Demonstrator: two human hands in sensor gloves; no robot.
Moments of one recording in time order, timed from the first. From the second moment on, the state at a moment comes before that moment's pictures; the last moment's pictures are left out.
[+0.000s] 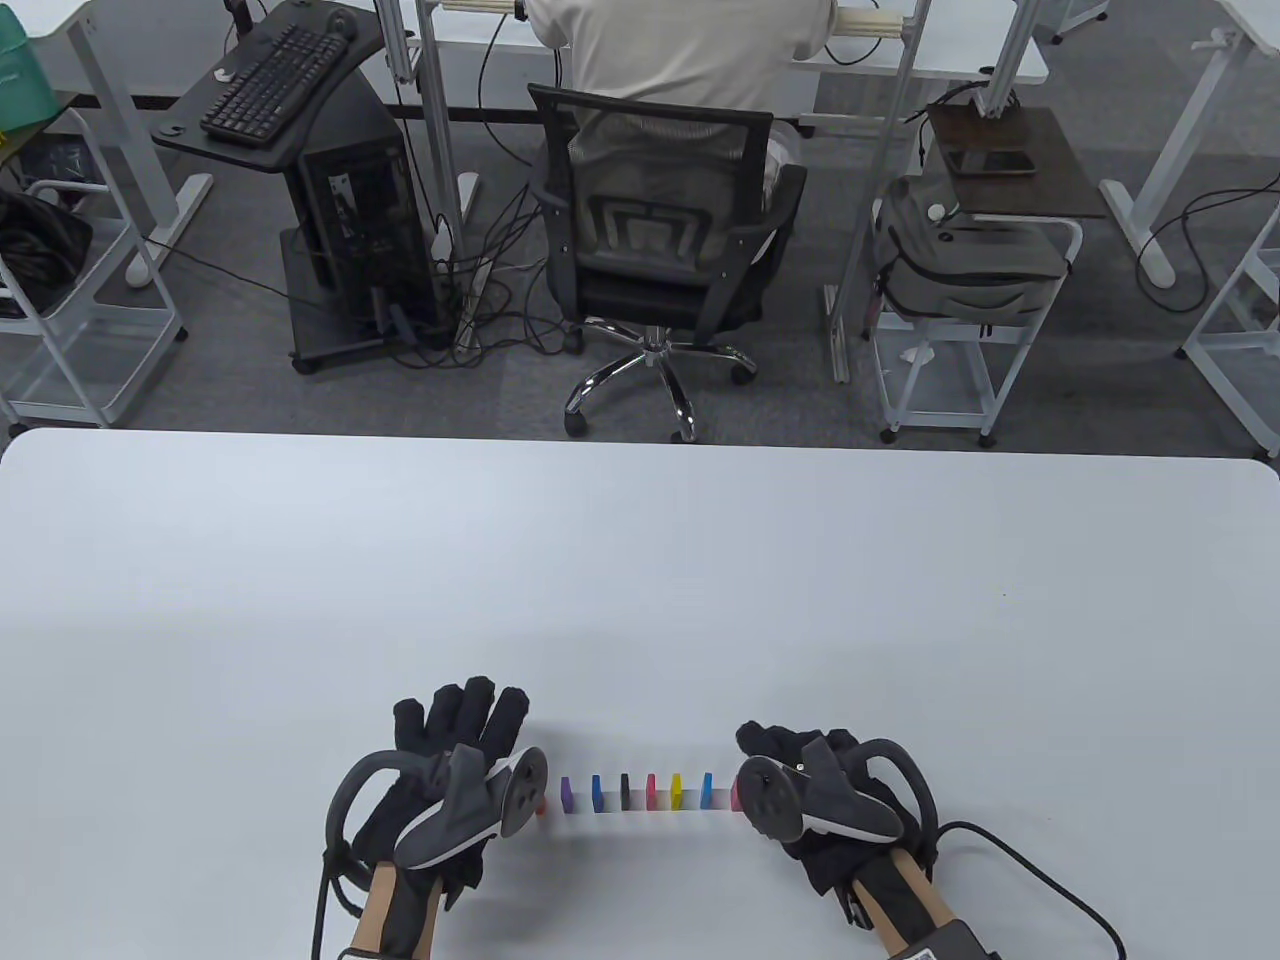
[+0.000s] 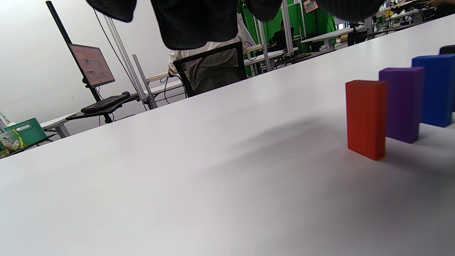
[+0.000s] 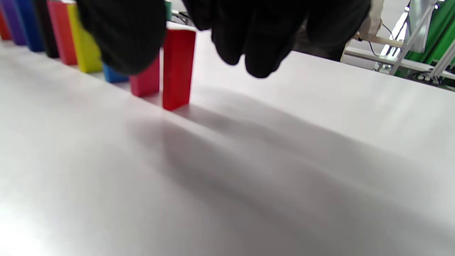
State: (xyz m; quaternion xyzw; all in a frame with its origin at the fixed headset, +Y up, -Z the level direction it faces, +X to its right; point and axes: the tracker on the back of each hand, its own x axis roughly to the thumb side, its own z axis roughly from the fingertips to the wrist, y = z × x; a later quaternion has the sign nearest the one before) left_hand -0.158 -0.722 -0.289 -0.02 -0.08 -0.16 0.98; right_hand 0.132 -0.734 -0.301 -0.21 -0.11 -0.97 0.08
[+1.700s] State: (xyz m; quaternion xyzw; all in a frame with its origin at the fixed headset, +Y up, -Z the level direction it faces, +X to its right) left_hand -0.156 -0.715 -0.284 0.06 -0.04 -0.14 0.99; right_hand 0.156 -0.702 -0.295 -0.10 0.07 -0.99 0.08
